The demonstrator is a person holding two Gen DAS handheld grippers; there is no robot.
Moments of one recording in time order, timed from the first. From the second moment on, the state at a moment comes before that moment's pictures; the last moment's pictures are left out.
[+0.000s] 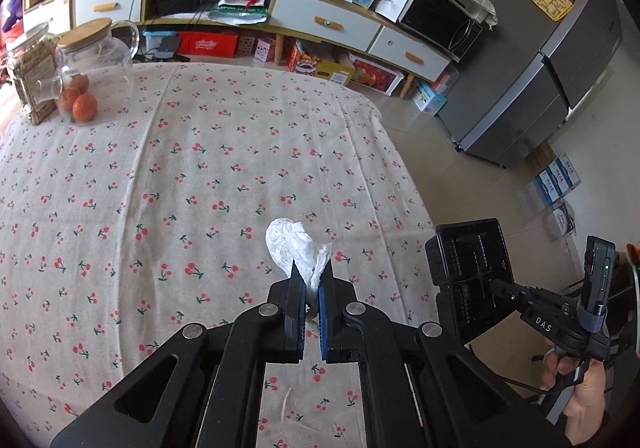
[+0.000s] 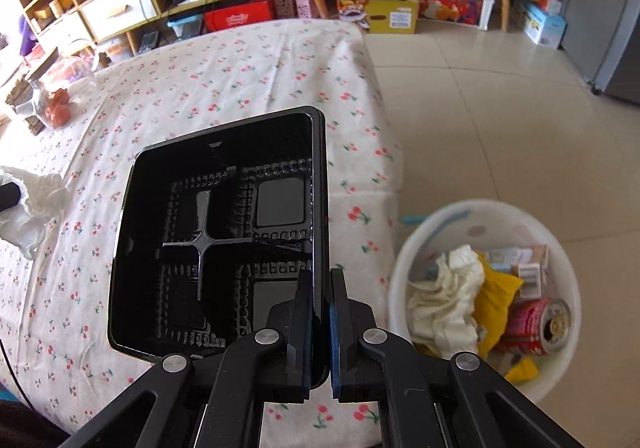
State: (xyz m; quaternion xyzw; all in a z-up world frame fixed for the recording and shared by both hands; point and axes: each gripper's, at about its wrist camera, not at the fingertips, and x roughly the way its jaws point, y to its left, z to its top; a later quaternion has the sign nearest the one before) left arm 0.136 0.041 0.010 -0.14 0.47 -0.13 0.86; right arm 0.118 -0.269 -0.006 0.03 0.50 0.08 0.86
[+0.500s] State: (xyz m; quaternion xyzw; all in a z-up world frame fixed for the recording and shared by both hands) left arm 0.142 -0.098 0.003 -0.08 0.47 -0.24 0.85; right arm 0.075 -0.398 0.011 0.09 0.48 0.01 0.87
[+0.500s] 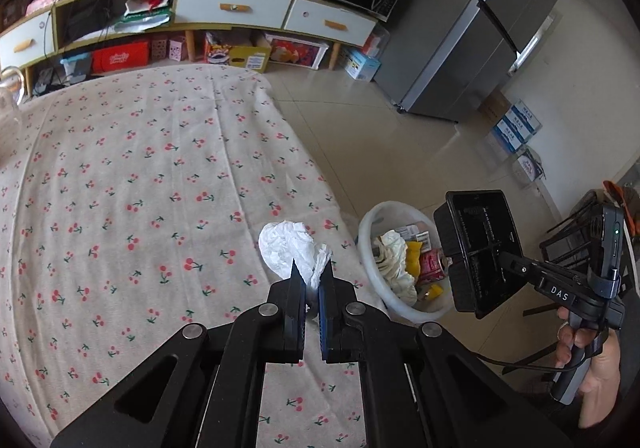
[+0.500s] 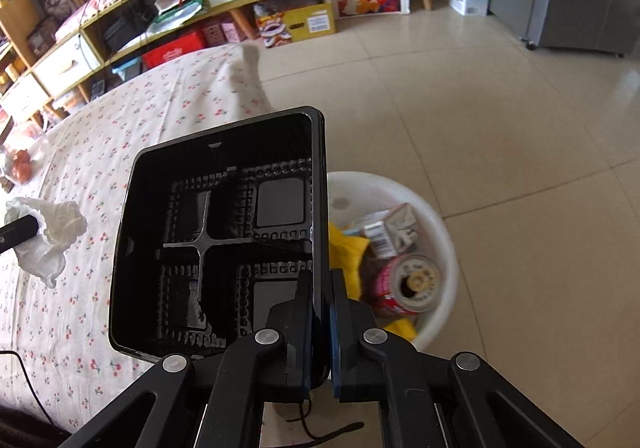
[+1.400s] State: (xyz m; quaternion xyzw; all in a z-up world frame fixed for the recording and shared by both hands) left arm 0.157 -0.222 -0.044 0.03 0.46 -0.25 0.85; right arm 0.027 -0.504 -0.006 0.12 0.50 -0.07 0.86
